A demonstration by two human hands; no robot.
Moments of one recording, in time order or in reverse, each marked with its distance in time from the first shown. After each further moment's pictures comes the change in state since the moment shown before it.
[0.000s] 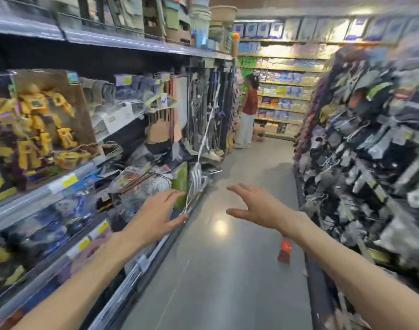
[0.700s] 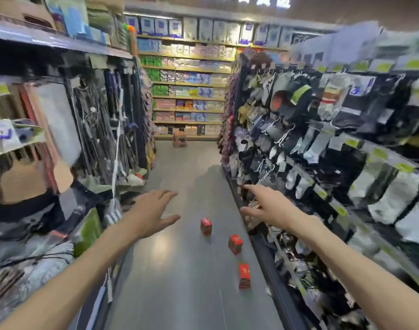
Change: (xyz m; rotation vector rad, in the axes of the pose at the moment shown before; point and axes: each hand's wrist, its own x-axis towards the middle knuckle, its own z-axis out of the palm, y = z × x) left_hand 0.504 -0.085 0.172 -0.026 -0.126 0.368; right_hand 0.179 0.341 0.003 -0.123 0.077 0.586
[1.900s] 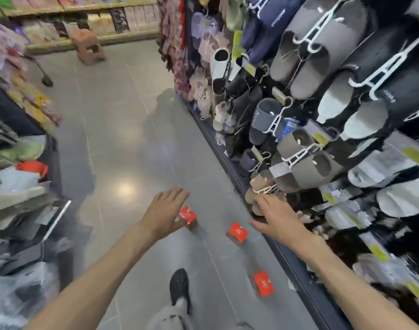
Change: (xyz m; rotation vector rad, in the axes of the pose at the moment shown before) left_hand 0.735 -0.274 0.546 -0.186 -0.508 0.333; right_hand 0.570 0.386 0.452 0.076 -0.322 0.444
